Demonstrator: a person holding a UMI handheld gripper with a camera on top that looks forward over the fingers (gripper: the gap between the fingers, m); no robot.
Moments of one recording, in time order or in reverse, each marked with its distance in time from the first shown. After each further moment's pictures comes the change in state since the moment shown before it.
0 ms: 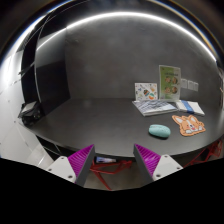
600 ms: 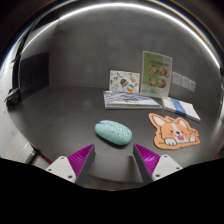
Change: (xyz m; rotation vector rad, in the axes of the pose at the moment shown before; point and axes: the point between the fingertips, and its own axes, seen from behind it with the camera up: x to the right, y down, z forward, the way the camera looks) arm 0.216 0.030 0.108 -0.045 0.077 -0.114
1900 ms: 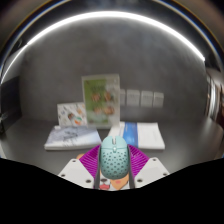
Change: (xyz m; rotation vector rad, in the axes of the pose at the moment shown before) arm 0.292 -0.133 0.006 0.166 0.172 0.128
